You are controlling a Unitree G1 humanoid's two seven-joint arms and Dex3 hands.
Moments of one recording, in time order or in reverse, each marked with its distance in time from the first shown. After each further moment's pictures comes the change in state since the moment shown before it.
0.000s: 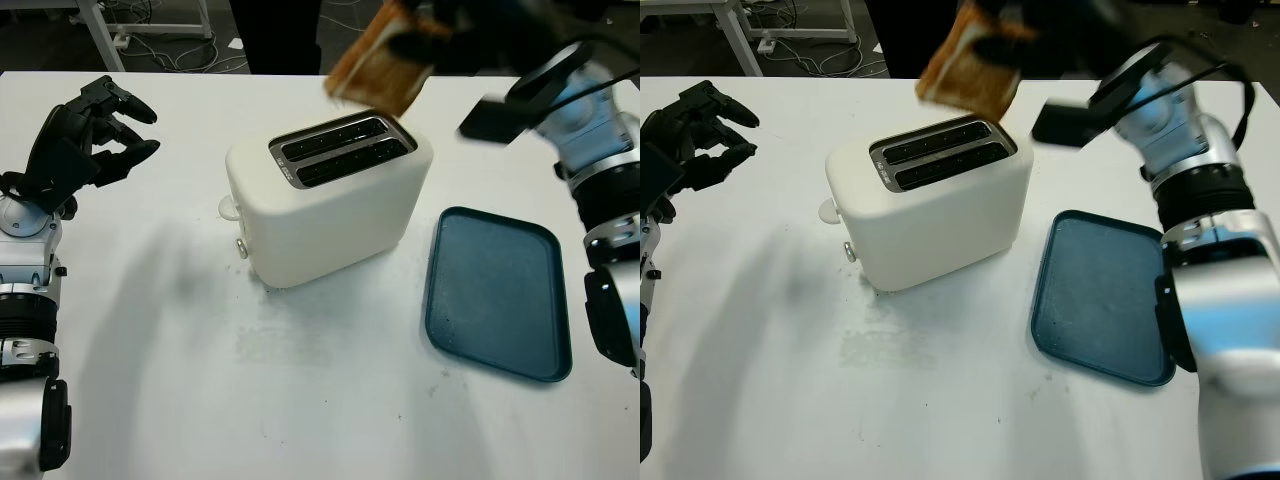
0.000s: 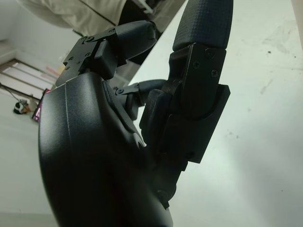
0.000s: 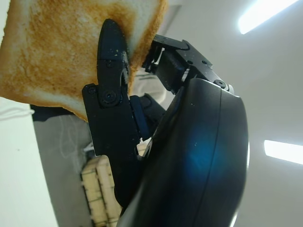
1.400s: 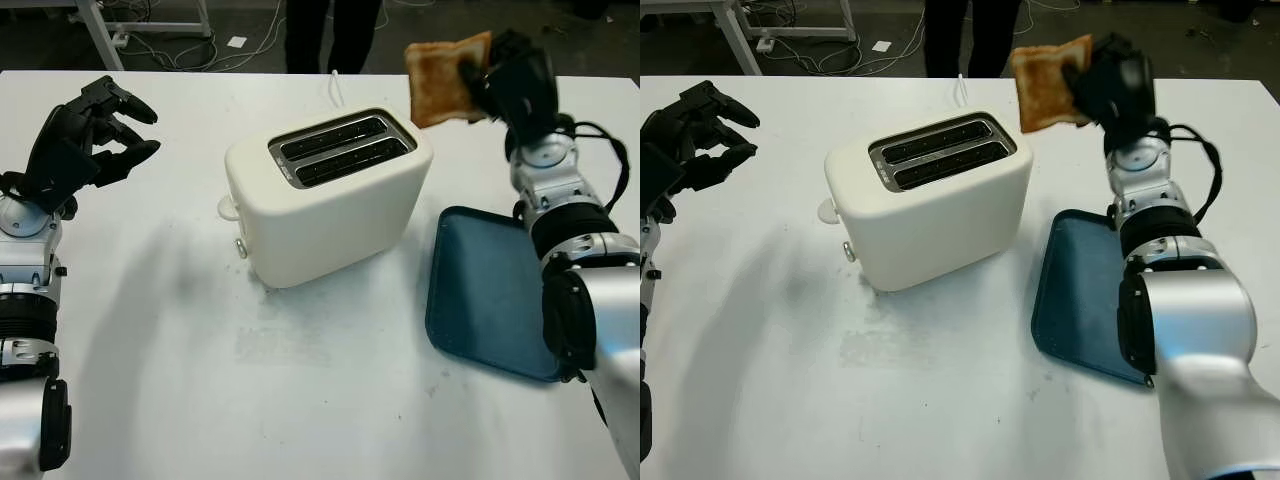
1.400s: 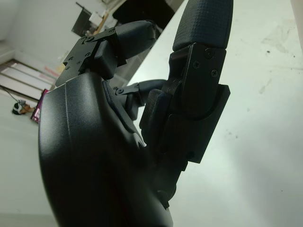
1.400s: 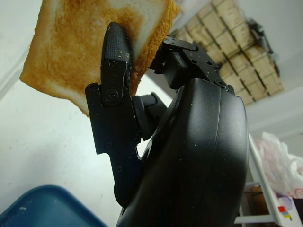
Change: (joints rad) left arm 0.000 0.000 0.000 0.003 0.000 0.000 -0.003; right arm 0.092 0.151 -0.156 0.318 0.104 0.564 -0.178
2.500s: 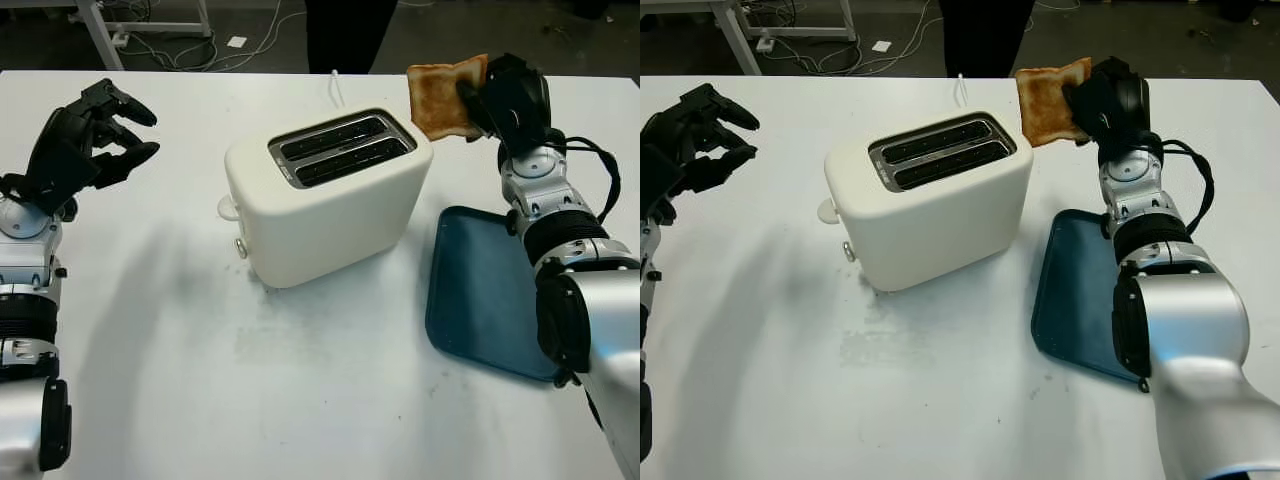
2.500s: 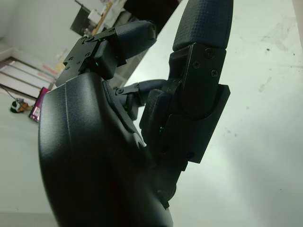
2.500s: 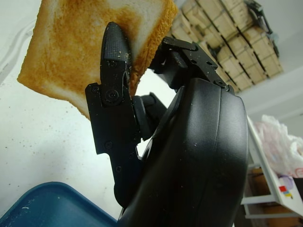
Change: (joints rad) left arm 0.000 0.000 0.000 0.014 0.000 -0.004 0.001; right arm 0.000 0.014 -0.025 0.007 0.001 0.036 -0.069
